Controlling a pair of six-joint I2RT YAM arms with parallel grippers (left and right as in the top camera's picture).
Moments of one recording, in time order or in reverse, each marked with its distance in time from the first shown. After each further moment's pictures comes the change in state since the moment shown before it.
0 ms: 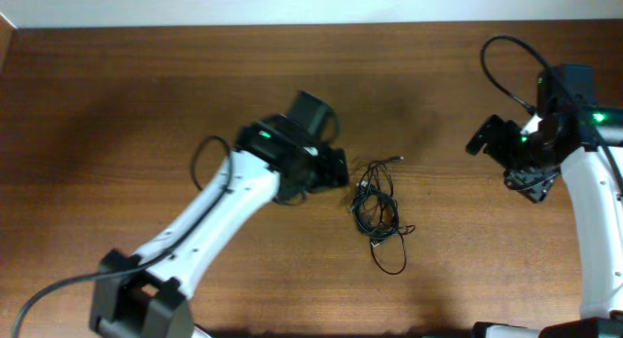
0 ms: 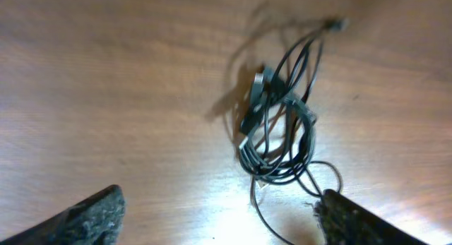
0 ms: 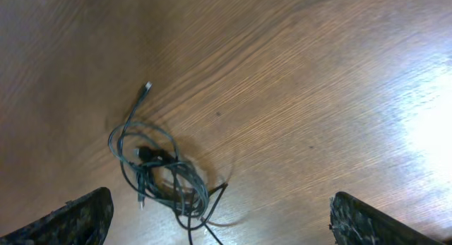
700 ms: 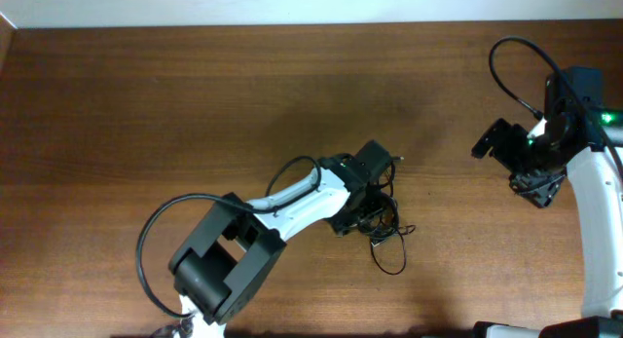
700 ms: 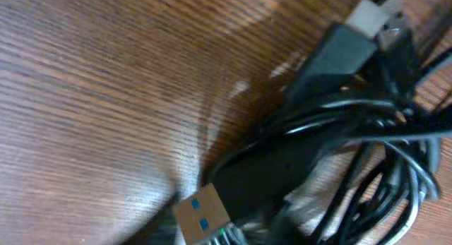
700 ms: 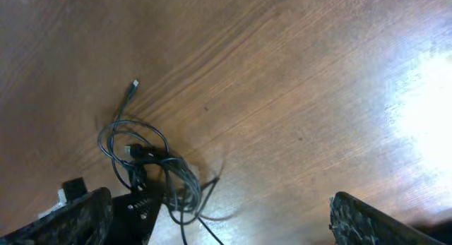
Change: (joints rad) left arm -0.212 0.339 -0.061 0.260 -0.006 -0.507; right arm -0.026 0.000 0.000 -0.043 0.000 -0.004
